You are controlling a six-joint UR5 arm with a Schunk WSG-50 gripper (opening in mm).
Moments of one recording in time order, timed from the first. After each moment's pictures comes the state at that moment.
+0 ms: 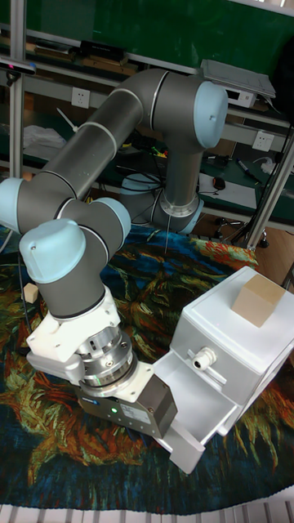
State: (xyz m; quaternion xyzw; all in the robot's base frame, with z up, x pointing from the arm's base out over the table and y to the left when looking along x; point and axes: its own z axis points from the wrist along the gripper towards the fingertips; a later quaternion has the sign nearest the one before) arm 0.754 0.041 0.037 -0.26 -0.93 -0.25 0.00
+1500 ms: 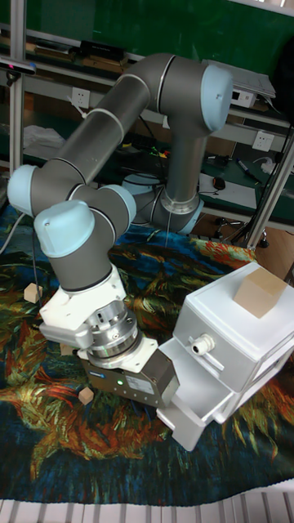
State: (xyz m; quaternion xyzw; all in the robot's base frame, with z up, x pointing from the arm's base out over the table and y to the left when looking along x) arm 0.710 0.052 0.041 -0.27 -0.93 -0.26 -0.01
